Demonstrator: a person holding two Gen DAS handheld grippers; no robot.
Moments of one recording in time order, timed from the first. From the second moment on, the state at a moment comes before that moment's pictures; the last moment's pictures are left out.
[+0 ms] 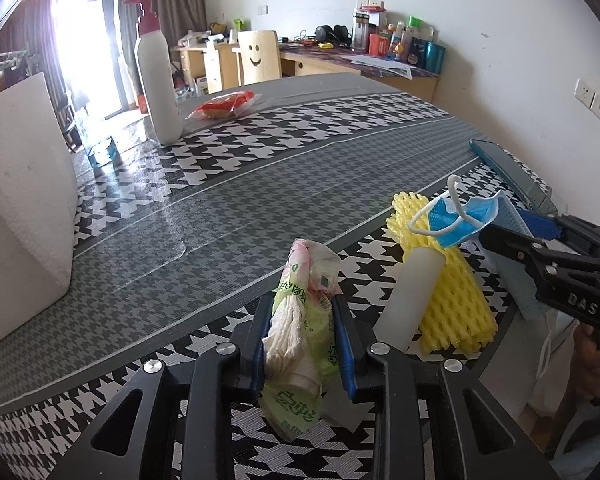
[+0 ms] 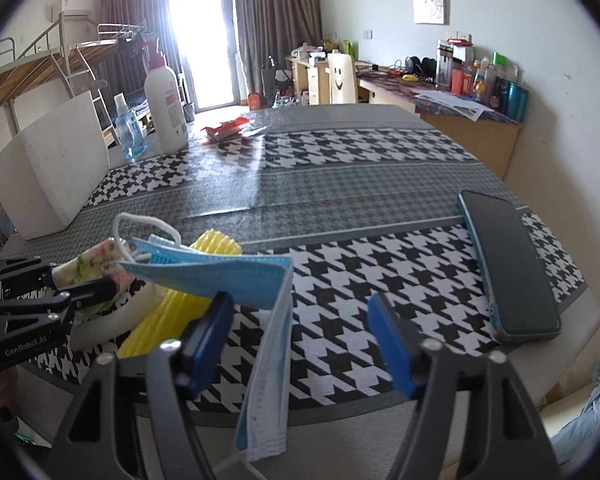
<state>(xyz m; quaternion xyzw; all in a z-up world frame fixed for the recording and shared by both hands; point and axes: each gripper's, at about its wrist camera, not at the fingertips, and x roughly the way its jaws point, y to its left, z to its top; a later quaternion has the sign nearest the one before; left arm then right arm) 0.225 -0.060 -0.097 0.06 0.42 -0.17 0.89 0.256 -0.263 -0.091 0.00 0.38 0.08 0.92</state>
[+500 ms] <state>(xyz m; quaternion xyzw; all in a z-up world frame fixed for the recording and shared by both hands) 0.211 -0.049 -0.082 0.05 0.39 -0.17 0.90 0.248 -0.266 -0.079 0.01 0.37 0.09 0.93</state>
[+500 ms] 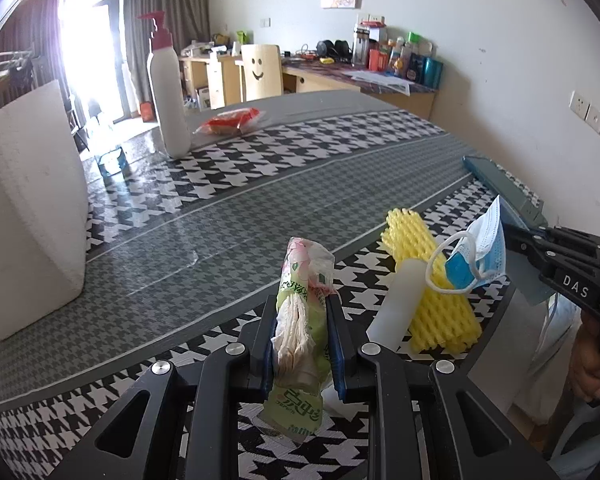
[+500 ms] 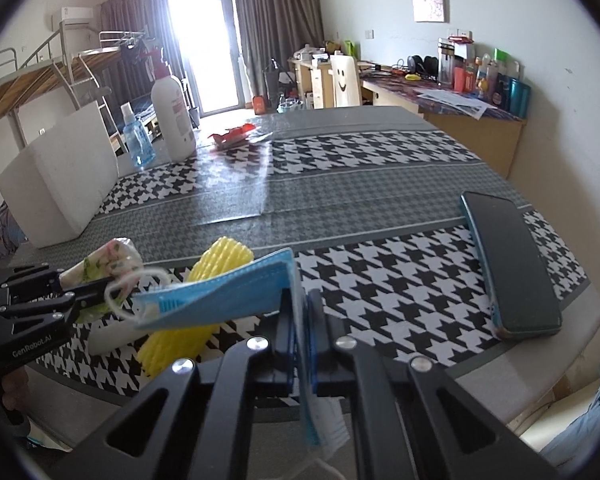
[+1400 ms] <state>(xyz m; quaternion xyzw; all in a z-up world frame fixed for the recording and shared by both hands) 0.180 -0.035 -0.042 0.05 0.33 -0.15 0.93 0.226 -0.257 -0.040 0.02 0.32 0.08 0.94</state>
